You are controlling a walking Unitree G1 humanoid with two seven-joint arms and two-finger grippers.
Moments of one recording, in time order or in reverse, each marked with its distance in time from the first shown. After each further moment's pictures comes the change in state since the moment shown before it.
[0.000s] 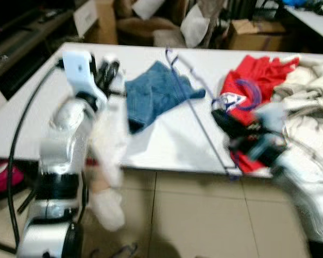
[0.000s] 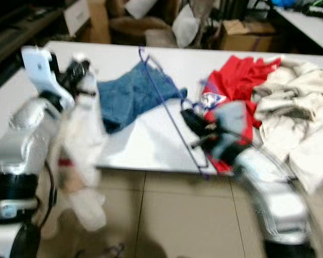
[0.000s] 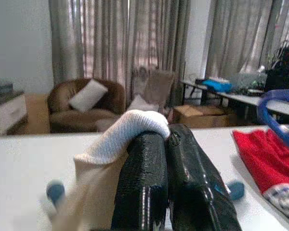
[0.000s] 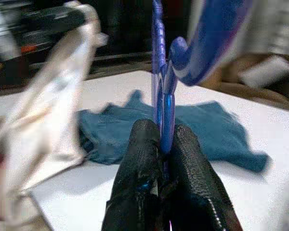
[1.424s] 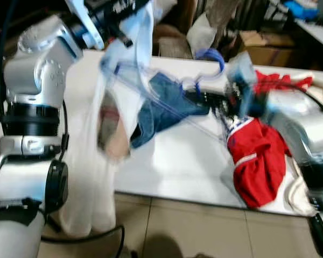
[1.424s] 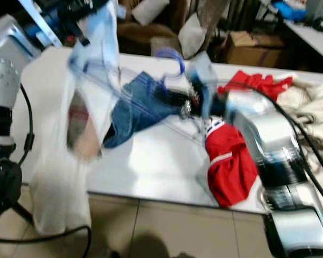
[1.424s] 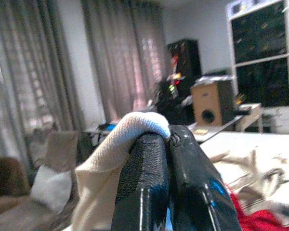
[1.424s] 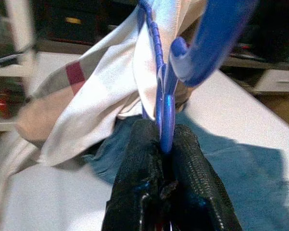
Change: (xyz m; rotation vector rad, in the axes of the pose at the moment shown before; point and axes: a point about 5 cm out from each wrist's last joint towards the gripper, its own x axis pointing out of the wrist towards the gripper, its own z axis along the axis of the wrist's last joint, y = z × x) left arm 0.040 -0.017 0.110 0.023 -0.171 -0.624; right arm 0.091 -0.038 0.051 -0.159 0.114 0.314
